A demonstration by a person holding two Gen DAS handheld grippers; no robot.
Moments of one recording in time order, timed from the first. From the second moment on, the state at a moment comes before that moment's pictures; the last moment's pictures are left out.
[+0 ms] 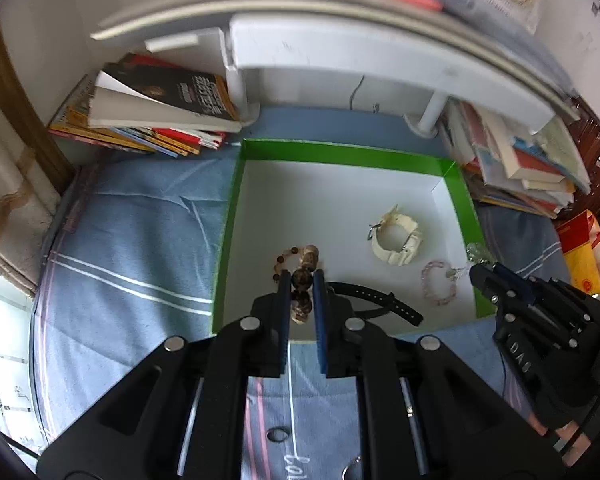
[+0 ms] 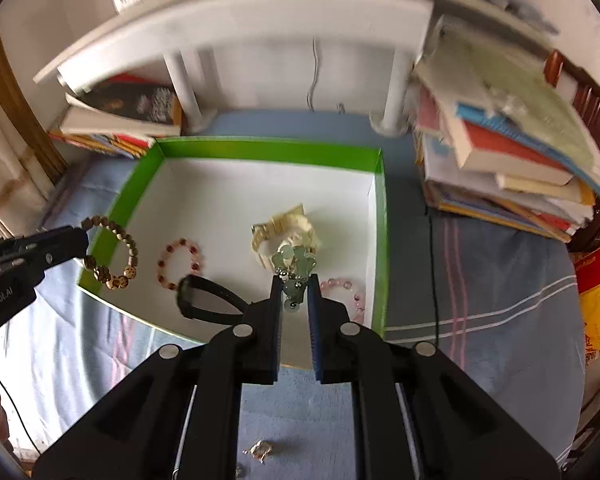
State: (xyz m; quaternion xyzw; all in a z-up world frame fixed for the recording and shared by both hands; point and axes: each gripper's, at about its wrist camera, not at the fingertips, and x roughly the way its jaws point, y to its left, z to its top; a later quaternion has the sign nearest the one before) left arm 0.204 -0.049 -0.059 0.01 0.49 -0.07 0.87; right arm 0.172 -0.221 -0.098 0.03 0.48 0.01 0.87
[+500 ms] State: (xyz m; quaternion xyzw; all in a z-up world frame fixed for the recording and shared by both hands) left arm 0.189 -0.033 -0.075 0.02 0.51 -0.06 0.86; right arm 0.135 -0.233 -0.088 0.05 0.49 0.01 0.87
